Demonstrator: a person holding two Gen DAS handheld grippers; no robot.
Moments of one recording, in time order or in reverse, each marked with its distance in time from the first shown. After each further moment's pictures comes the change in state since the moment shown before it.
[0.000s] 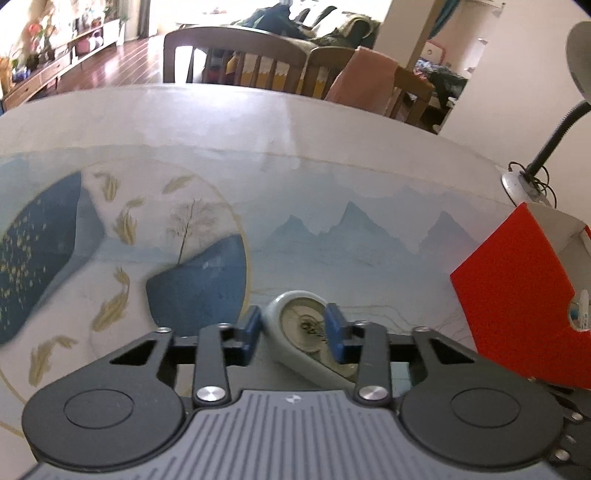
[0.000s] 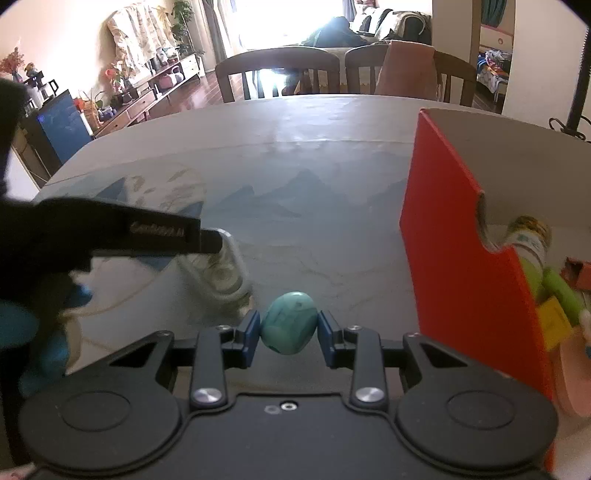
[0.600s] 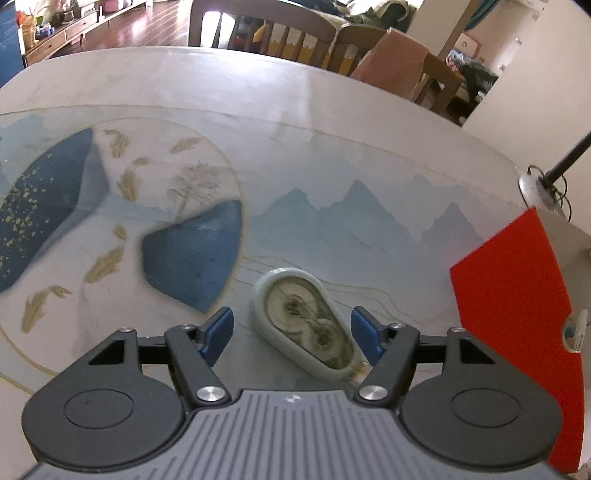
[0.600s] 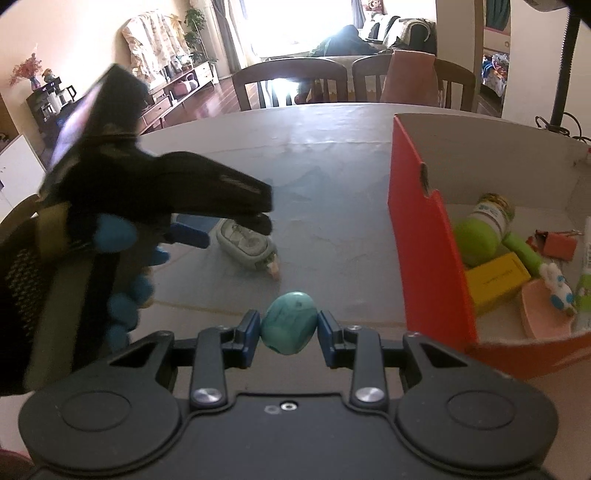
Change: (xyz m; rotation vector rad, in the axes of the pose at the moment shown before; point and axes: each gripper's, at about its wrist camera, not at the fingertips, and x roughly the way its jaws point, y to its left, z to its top) left arm 0.006 -0.017 0.000 -0.117 0.114 0.055; right arm -0.062 -0.008 -0.030 -0.001 -0.025 0.045
